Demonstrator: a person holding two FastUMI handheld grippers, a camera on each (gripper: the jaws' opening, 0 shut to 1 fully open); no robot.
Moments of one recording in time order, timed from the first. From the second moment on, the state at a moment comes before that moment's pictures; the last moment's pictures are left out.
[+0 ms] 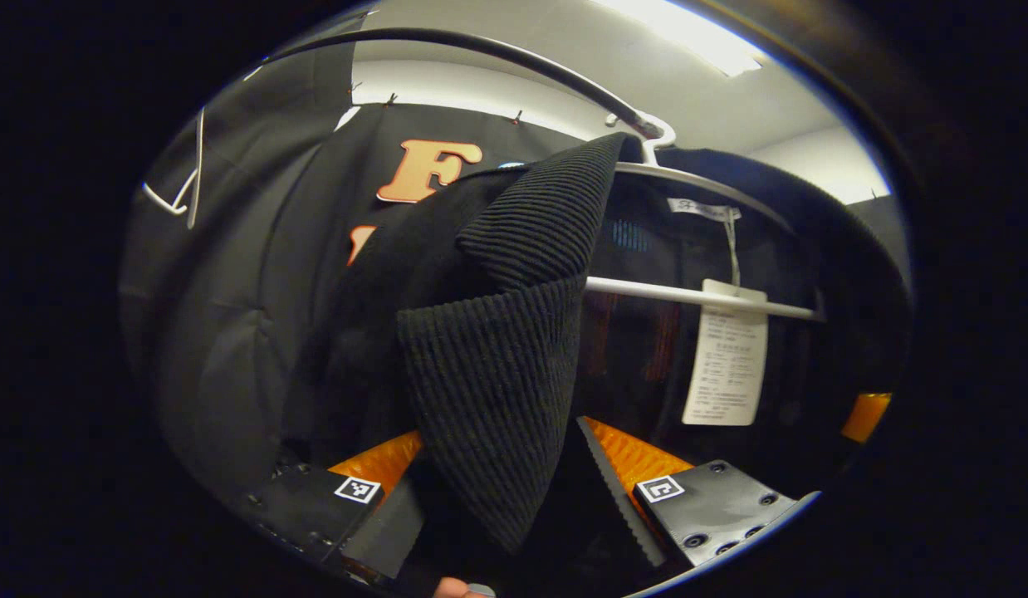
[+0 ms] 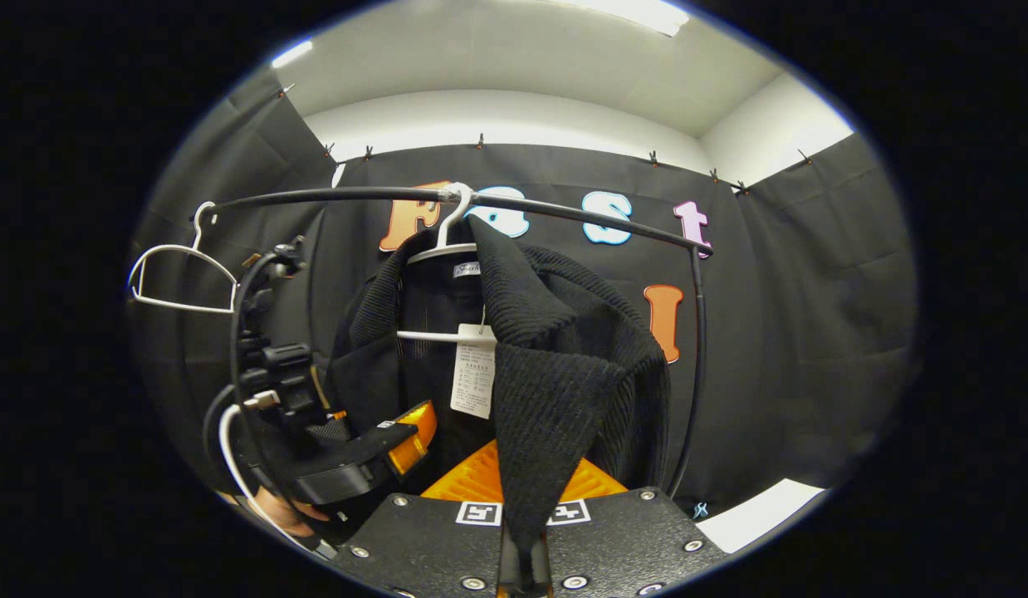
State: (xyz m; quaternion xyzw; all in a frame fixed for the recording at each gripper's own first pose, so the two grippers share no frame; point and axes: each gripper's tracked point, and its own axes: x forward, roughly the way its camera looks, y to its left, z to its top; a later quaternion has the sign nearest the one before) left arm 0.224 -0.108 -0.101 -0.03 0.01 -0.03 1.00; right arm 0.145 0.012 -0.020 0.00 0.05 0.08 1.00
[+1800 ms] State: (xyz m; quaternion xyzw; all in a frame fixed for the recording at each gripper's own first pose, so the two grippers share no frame) left arm 0.230 0.064 0.114 0.12 -0.15 0.07 0.98; right arm 0.186 -0.105 0.163 -0.08 -0.10 -0.02 0.99
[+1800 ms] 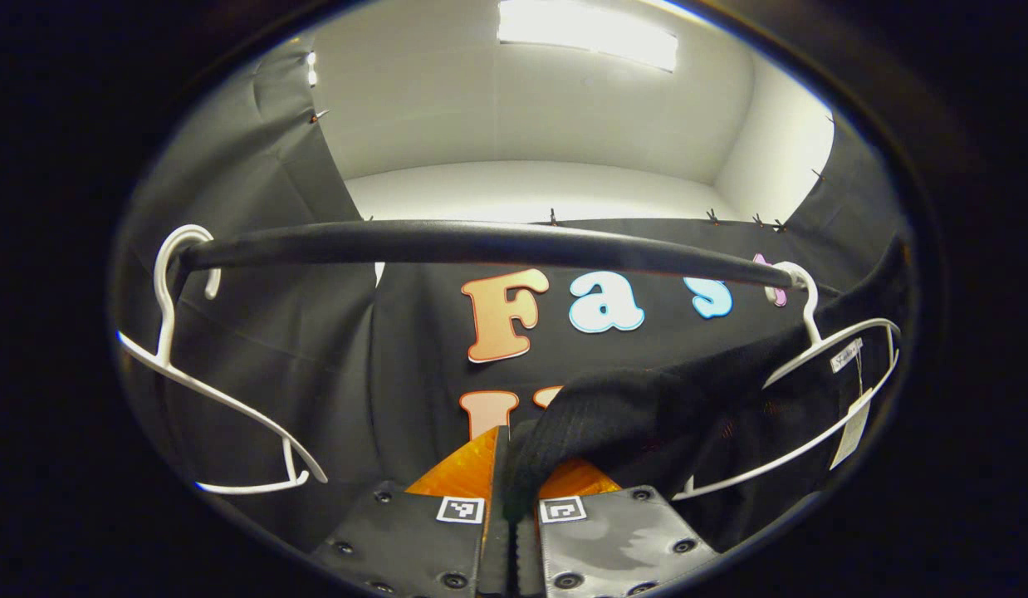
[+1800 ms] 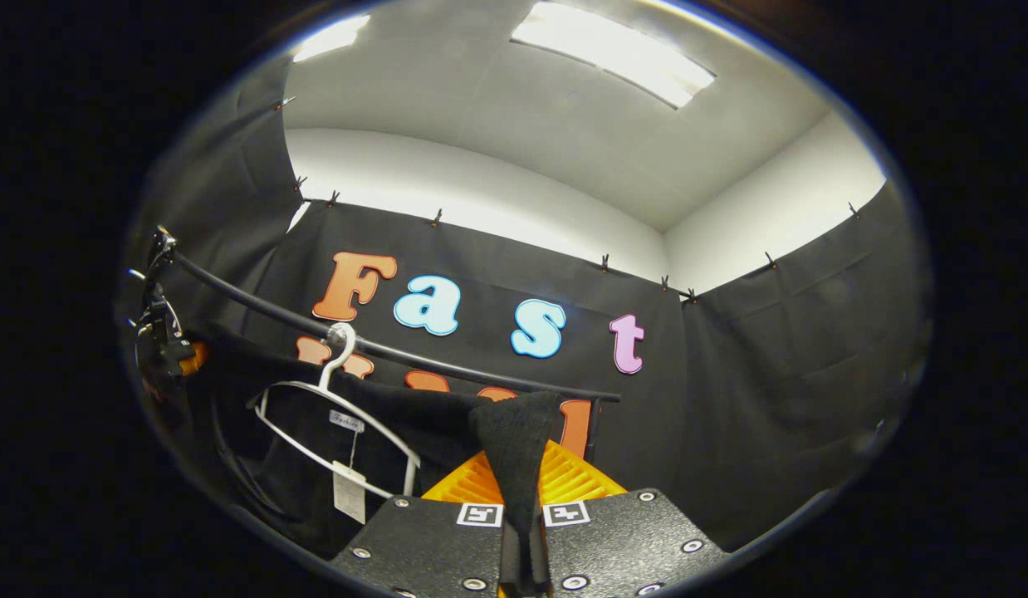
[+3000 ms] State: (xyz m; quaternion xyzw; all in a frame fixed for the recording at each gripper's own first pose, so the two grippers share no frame) left arm 0.304 0.091 -0.027 0.12 -0.04 0.10 0.99; right arm 0.230 -0.099 -0.013 -0.05 0.02 0.00 1.00
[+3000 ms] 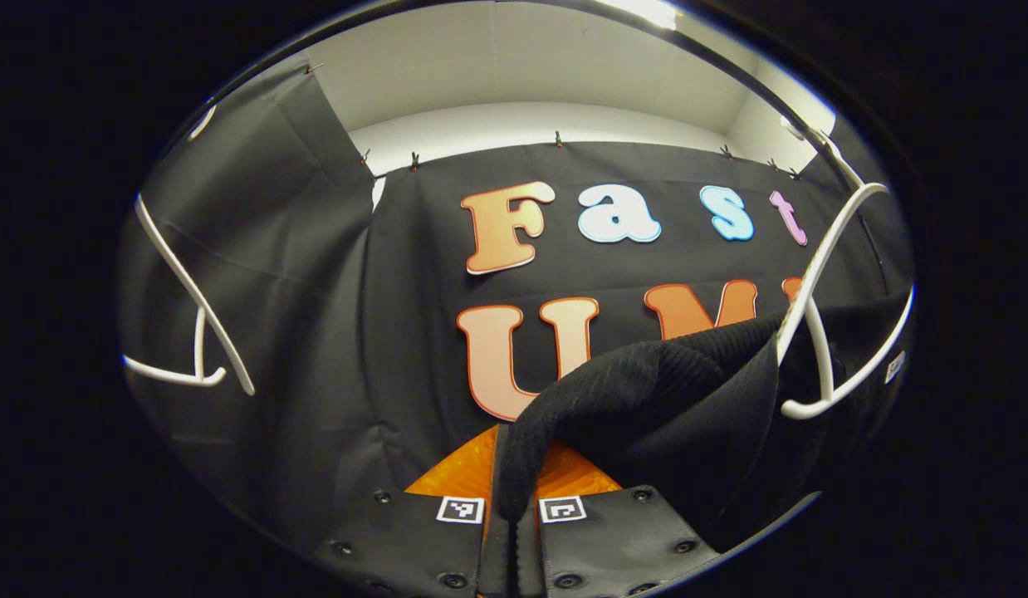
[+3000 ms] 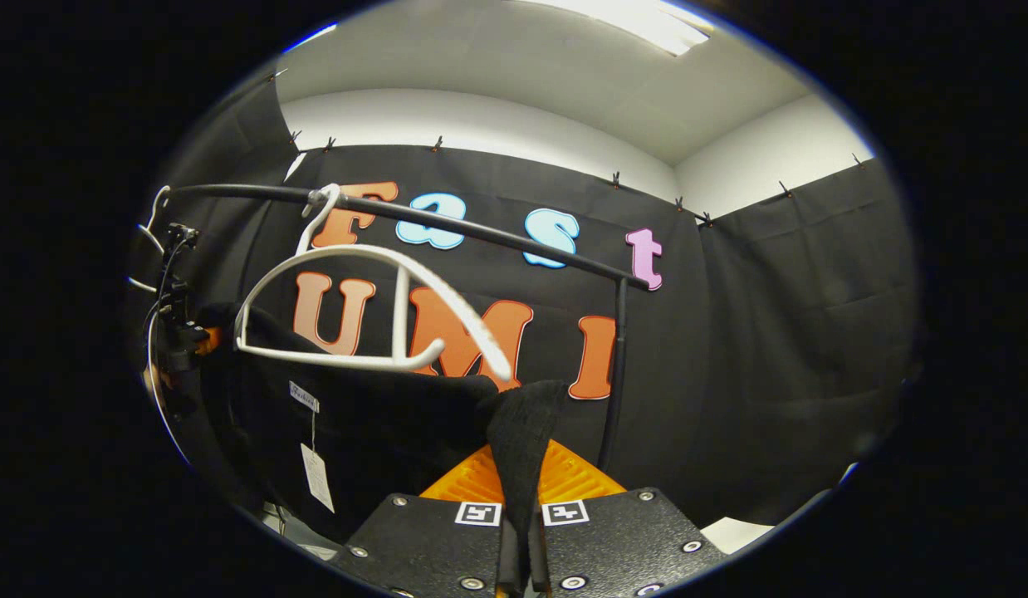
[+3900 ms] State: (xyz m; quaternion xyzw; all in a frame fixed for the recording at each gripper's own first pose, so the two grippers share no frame) left arm 0.150 0.129 -0.036 0.11 0.02 0.13 0.98; right arm 0.139 -0.029 0.008 -0.01 0.01 0.07 1.00
